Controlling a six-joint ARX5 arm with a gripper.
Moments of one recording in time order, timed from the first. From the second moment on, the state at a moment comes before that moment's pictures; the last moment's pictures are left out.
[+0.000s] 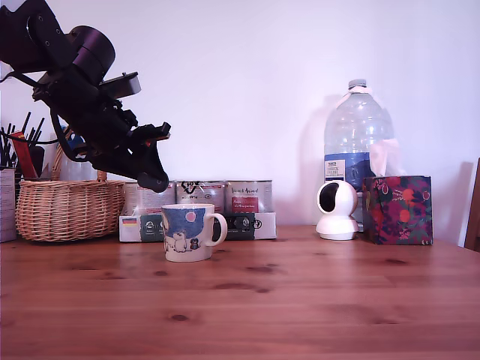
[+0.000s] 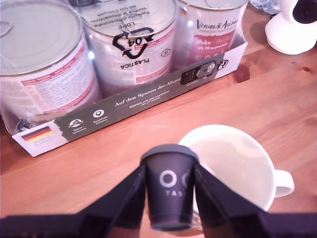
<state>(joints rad) -0.27 1.86 1.28 -0.03 0.21 0.02</state>
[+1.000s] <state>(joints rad) -0.36 1.86 1.30 -0.06 0.23 0.01</state>
